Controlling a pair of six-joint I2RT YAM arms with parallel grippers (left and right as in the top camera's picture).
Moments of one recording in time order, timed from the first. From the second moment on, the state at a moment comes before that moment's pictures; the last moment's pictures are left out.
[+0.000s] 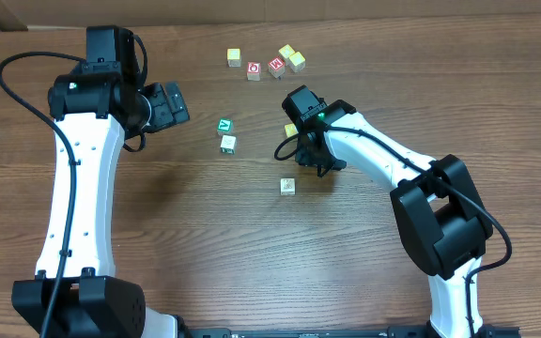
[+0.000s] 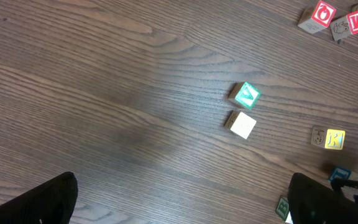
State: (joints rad) left arm 0.04 1.66 1.68 -1.18 -0.02 -0.34; right arm 0.57 2.13 1.58 -0.87 0.14 0.72
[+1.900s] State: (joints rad) left arm 0.04 1.66 1.68 -1.18 -0.02 -0.34; right arm 0.64 1.98 1.50 -0.98 -0.01 0.72
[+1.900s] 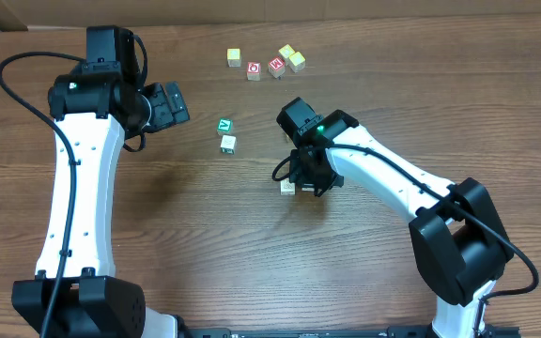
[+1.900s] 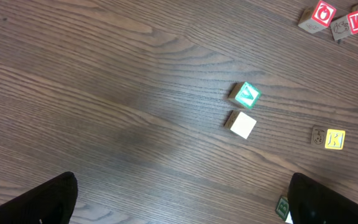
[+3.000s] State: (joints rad) left arm 0.04 1.66 1.68 -1.18 -0.02 -0.34; right arm 0.64 1.98 1.41 -0.87 -0.02 0.72
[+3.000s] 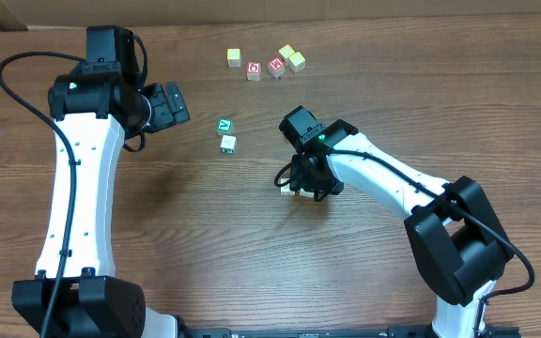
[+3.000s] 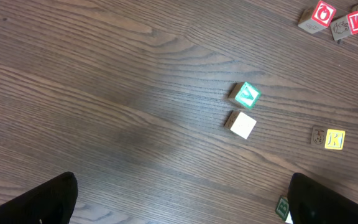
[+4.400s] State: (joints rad) left arm 0.04 1.66 1.68 -1.18 -0.02 -0.34; right arm 0.57 1.98 1.33 -0.80 -0.12 0.77
